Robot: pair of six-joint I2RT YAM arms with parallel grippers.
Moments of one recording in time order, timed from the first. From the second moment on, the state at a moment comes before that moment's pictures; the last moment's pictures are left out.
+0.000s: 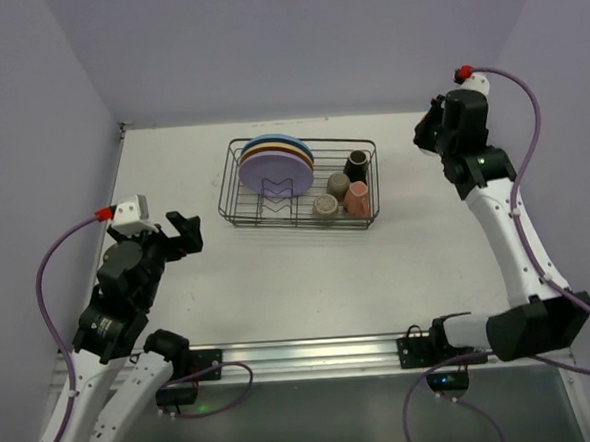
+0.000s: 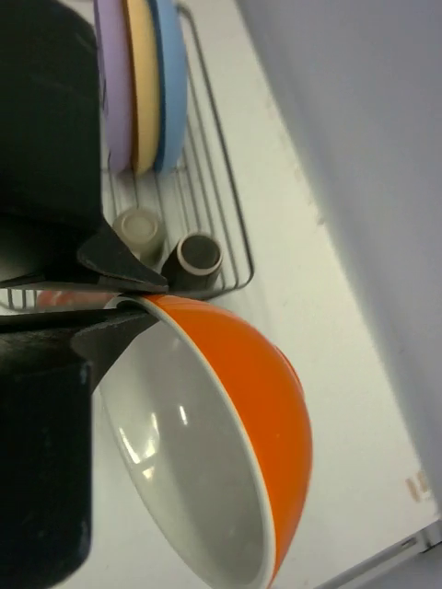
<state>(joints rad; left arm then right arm) -0.40 0.46 0.77 -0.52 -0.32 -0.36 0.17 1.25 1.39 -0.46 0.21 0.46</state>
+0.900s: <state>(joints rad) -0.46 0.42 0.77 -0.52 -0.32 -0.36 0.02 2.01 1.78 -1.11 0.16 0.14</state>
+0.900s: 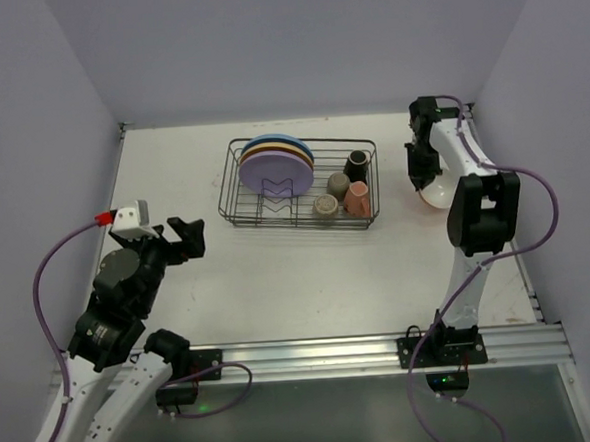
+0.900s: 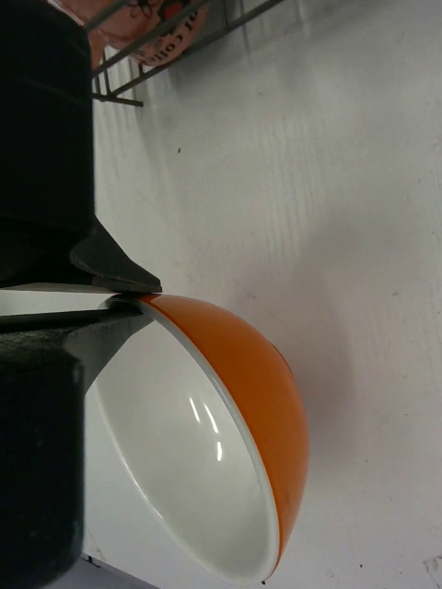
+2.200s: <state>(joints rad) -0.49 0.39 0.77 -0.52 -0.36 -0.36 0.05 1.98 1.82 -1.13 0.16 0.14</state>
